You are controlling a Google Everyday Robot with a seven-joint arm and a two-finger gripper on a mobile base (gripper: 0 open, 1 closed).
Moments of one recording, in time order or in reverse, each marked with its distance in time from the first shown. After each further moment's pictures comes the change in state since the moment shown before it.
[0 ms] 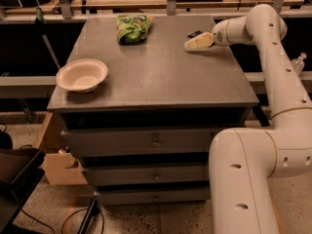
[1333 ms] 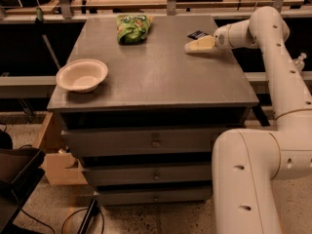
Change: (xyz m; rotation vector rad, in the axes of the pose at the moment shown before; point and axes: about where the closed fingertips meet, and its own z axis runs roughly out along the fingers) arm 0.026 0.014 -0.002 -0.071 0.059 0.158
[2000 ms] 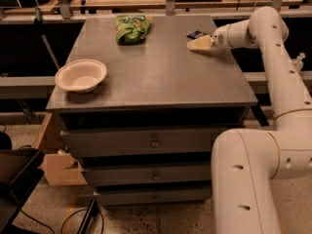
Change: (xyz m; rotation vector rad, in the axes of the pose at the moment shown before) arm 0.000 0.003 0.004 -0.010 0.000 0.008
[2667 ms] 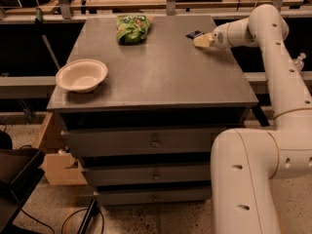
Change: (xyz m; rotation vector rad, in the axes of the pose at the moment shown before) arm -0.006 0.003 -0.004 0.000 0.000 0.000
